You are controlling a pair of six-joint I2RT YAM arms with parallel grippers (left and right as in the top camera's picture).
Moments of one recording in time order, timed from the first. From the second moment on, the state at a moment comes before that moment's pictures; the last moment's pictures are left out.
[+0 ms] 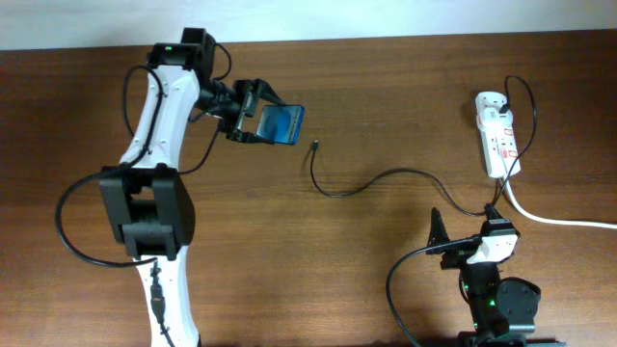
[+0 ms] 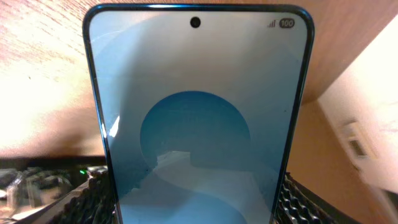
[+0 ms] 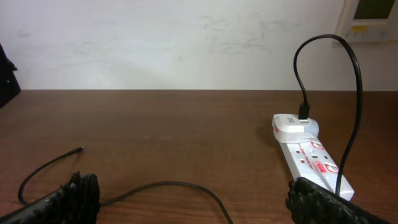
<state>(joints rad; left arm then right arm) -0.09 2.32 2.16 -1.35 0.86 -1.17 -0.05 0.01 0.01 -0.06 -0.11 0.03</state>
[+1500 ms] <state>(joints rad) -0.19 2.32 2.17 -1.29 0.39 -0.83 -0.05 0.70 0.43 0.15 -0.53 0.44</state>
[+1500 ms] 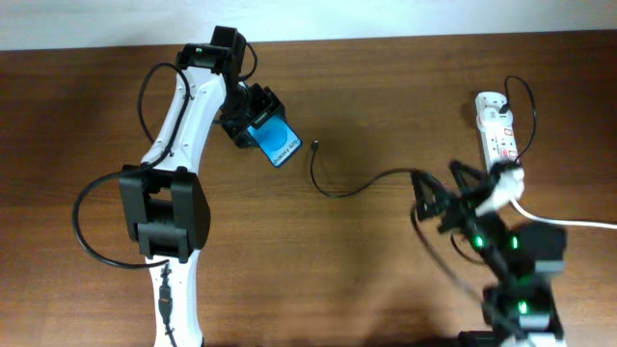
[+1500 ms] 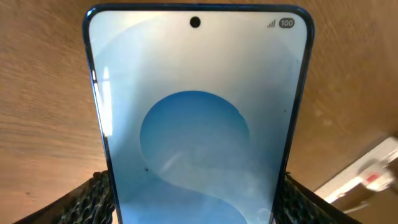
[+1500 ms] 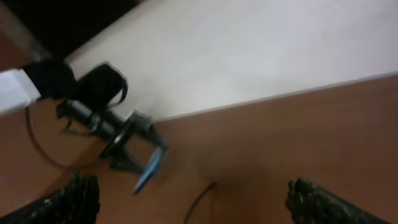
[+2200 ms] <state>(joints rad) -0.31 2.32 2.17 -1.27 0.22 -1.40 0.26 1.76 0.85 0.39 -0.62 0.85</state>
